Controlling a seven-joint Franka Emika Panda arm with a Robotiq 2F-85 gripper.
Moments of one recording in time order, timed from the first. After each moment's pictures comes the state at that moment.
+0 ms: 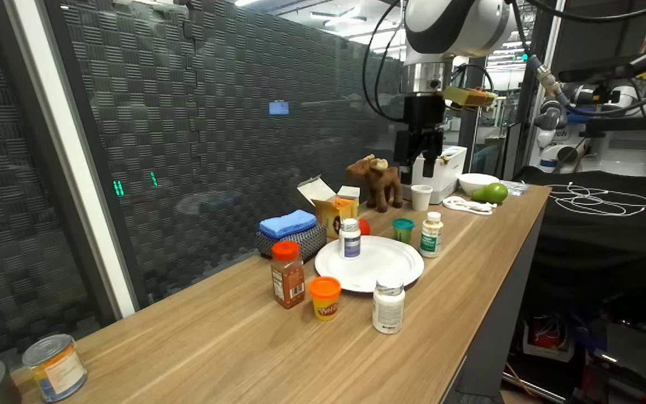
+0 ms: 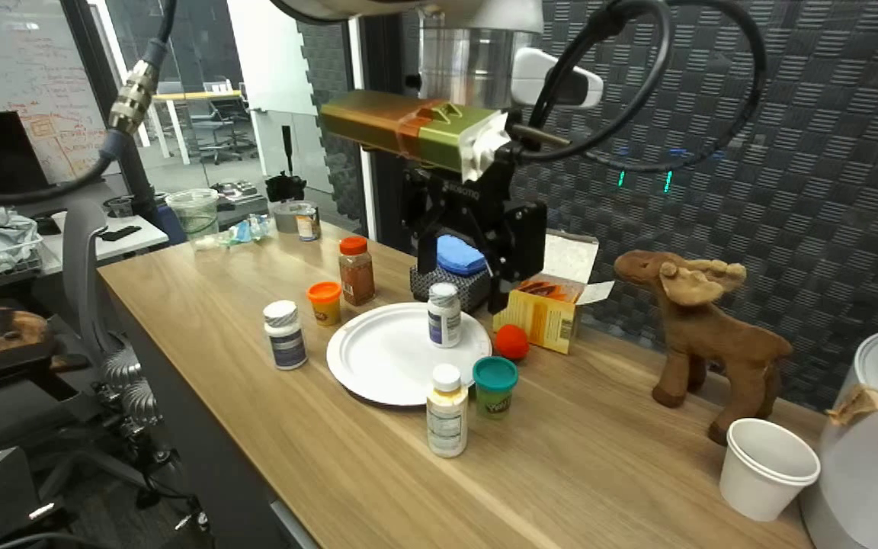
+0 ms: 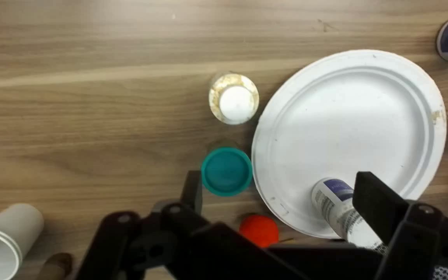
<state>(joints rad) -0.15 0.15 -0.09 -2.00 0.05 2.12 -0.24</state>
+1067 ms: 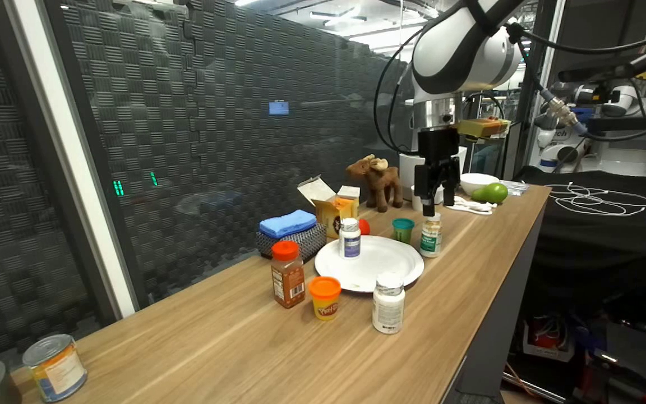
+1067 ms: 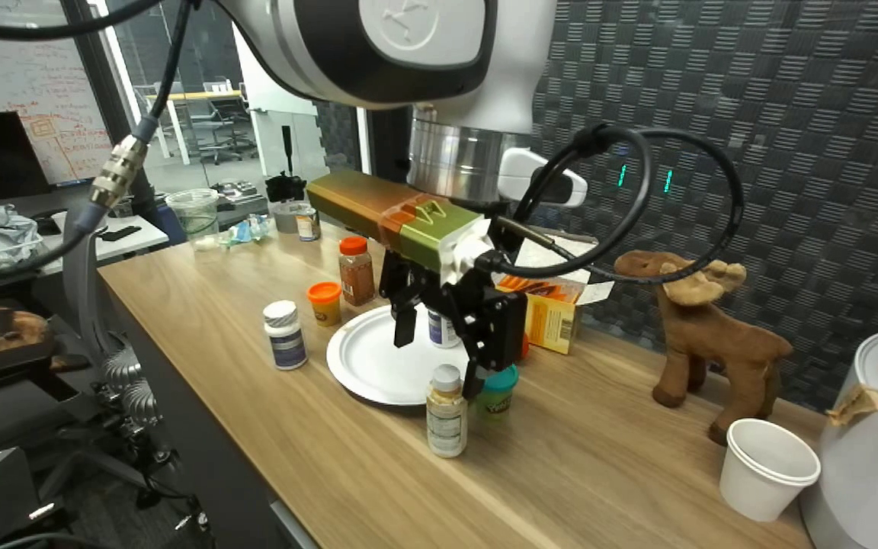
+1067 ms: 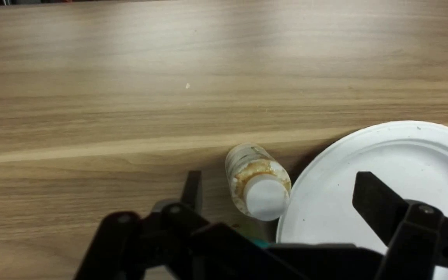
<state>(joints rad) -0.15 0.19 -0.11 -2.08 0.00 2.13 -0.24</state>
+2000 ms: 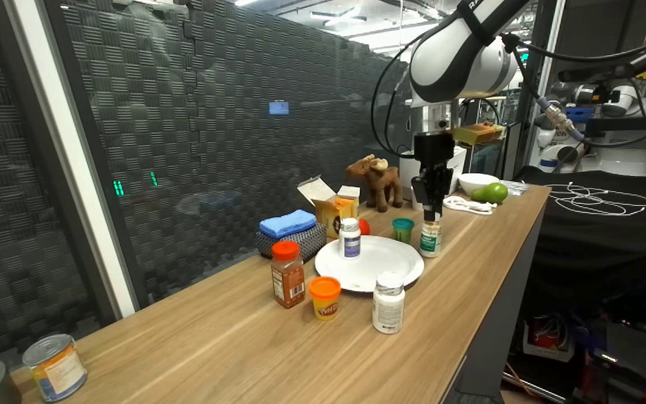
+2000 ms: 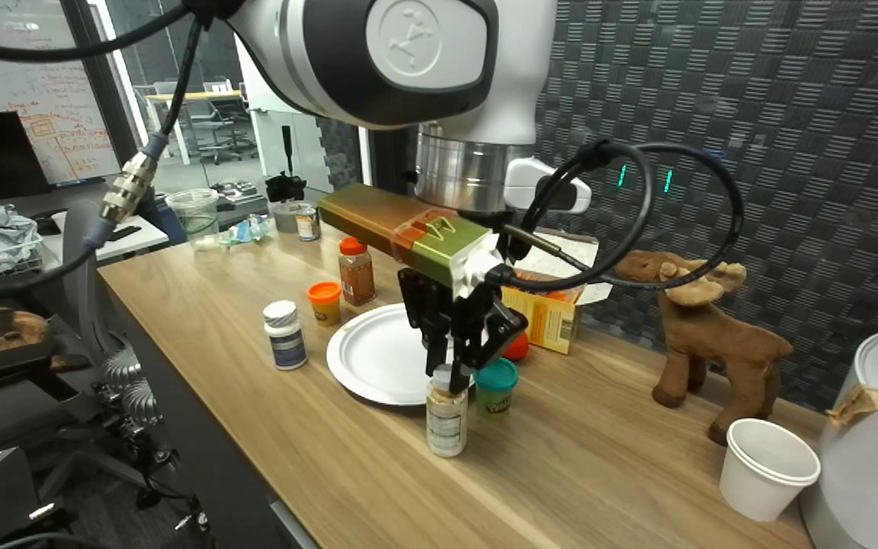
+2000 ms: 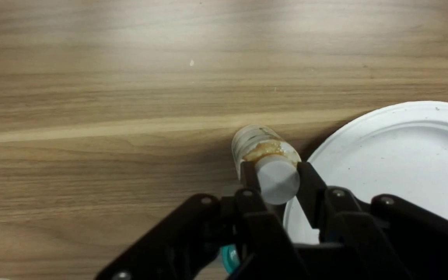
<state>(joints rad) -0.15 0.22 -0.11 -2.08 0.00 2.19 -0.24</state>
